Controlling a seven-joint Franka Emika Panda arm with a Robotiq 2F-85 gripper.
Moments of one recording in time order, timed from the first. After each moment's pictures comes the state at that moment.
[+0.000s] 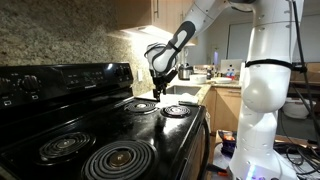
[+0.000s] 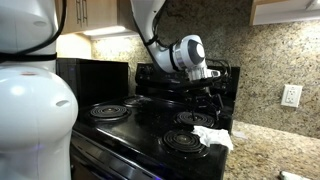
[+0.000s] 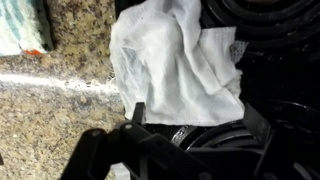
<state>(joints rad) -0.18 -0.03 -0.16 -2.36 -0.42 2.39 0.00</state>
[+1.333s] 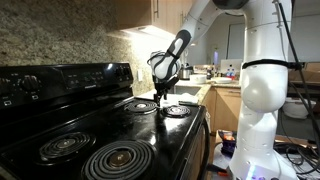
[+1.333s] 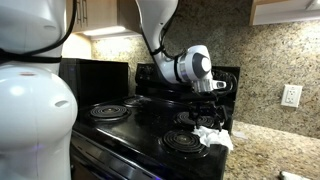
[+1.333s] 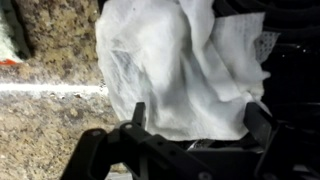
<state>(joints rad) -0.19 0.06 -0.21 -2.37 -0.36 2.54 -0.01</state>
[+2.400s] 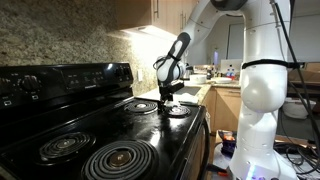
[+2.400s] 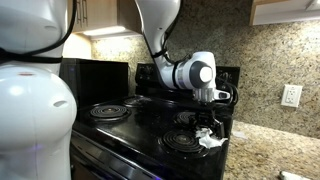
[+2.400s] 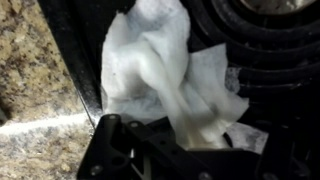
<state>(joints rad) -0.20 0.08 -0.24 -2.44 -0.19 2.58 -0.01</state>
